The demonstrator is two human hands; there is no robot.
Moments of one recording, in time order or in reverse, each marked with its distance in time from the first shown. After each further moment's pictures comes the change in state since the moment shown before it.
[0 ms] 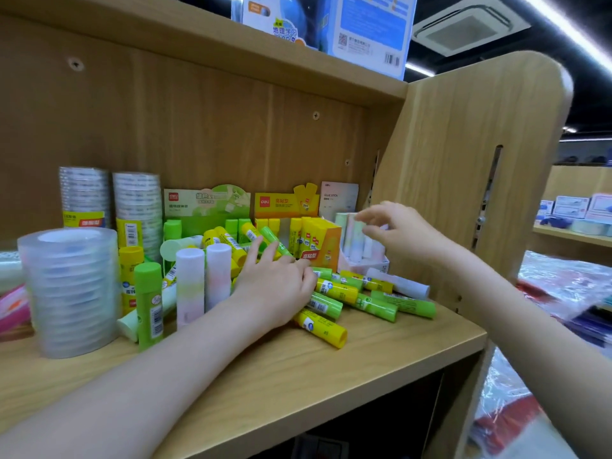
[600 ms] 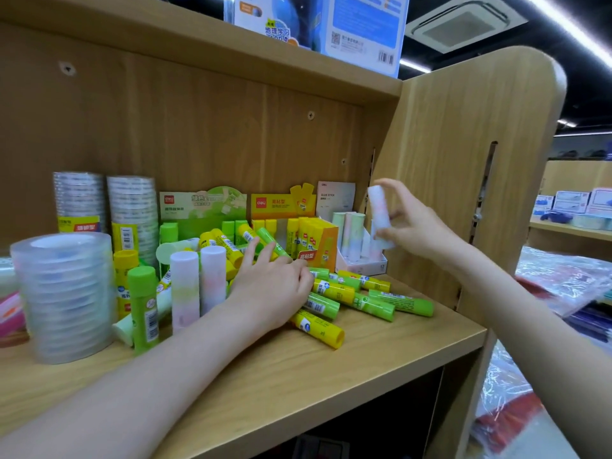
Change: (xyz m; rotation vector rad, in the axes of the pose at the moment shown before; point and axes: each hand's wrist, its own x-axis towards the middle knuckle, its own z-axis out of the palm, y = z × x) left_hand 0.000 0.001 0.001 -0.009 0.002 -0.002; right_hand -0.012 0.015 -0.008 0.225 0.120 0.111
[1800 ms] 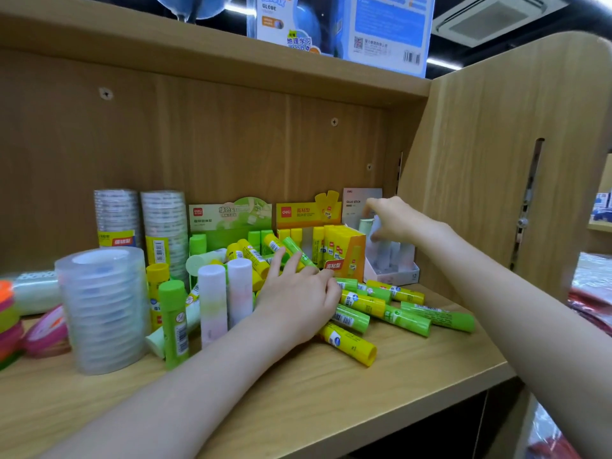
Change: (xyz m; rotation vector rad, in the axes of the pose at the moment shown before) left_hand 0.000 -0.001 0.000 -0.009 0.020 0.010; right_hand 0.087 0.006 0.048 -0.458 -0.205 -0.087
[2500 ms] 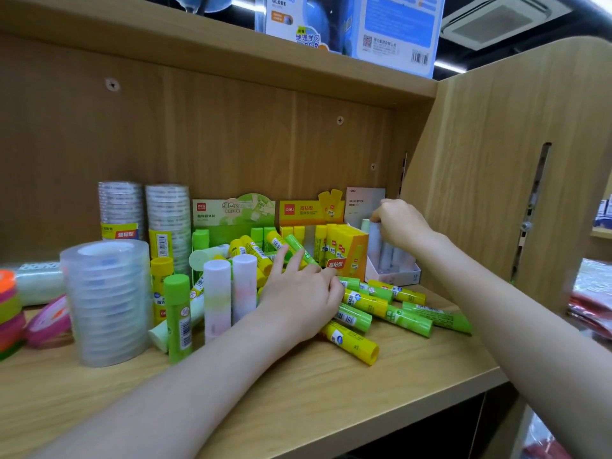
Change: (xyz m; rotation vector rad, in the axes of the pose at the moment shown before) left_hand 0.000 0.000 0.001 0.001 -0.008 -0.011; right_hand 0.003 0.002 0.016 -0.202 0.185 0.015
